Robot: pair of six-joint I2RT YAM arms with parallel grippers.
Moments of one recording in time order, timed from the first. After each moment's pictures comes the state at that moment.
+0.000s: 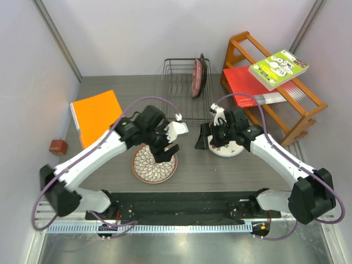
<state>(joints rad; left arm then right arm) -0.79 1.45 1.32 -0.96 0.33 0.46 0.44 1.24 0.96 -0.53 -0.39 0.24</state>
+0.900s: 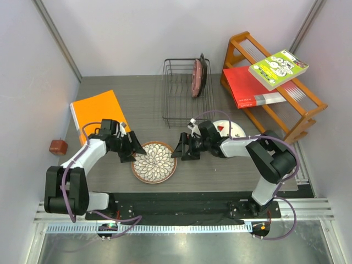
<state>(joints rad) -0.08 1.31 0.70 -0.54 0.48 -0.53 0.62 1.72 0.73 0.27 -0.62 0.76</state>
